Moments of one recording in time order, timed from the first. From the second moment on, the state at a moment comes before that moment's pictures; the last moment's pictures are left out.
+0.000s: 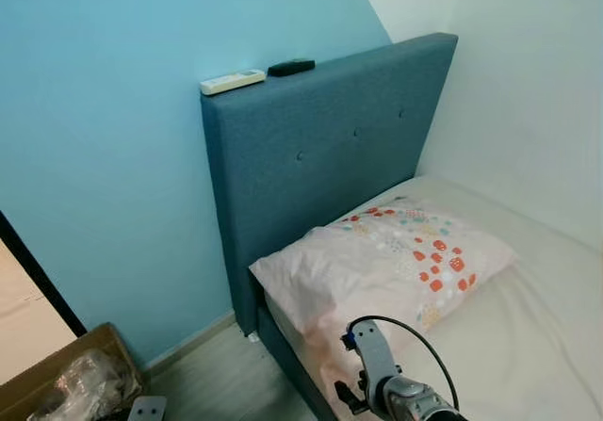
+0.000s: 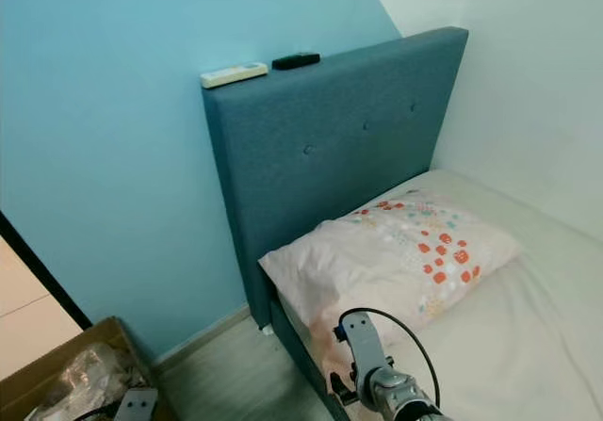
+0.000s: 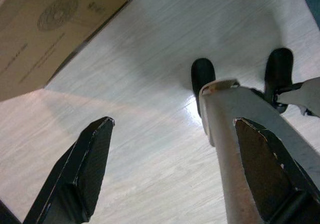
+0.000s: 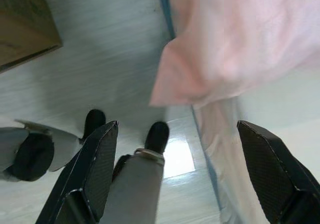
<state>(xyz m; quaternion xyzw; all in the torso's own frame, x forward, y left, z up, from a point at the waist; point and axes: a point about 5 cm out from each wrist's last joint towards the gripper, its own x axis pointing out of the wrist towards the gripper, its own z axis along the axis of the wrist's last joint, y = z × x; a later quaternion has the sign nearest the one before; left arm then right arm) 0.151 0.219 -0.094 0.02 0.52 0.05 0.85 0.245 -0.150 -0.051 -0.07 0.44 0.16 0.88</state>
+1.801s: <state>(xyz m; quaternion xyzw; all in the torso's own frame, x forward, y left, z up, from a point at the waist) 0.150 0.223 -0.093 0.03 0.51 0.04 0.86 0.241 -0.157 -0.054 -0.07 0.46 0.14 0.87</state>
